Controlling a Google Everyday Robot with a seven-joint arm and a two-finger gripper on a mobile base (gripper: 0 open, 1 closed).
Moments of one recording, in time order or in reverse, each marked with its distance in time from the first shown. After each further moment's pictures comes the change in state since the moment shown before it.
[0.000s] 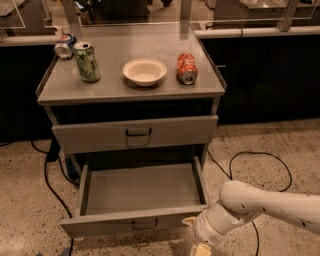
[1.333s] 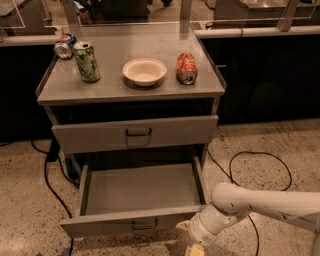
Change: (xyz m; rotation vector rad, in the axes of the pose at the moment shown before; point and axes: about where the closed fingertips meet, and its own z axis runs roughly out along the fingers) arm 0.008 -0.010 0.038 -0.089 -0.019 0.004
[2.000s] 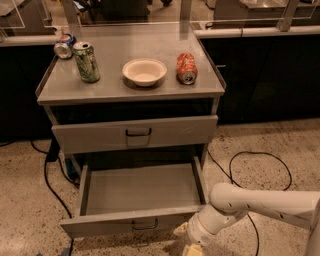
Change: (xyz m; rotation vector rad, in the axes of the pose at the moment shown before) arm 0.000 -0.003 0.007 -0.014 -0.001 0.000
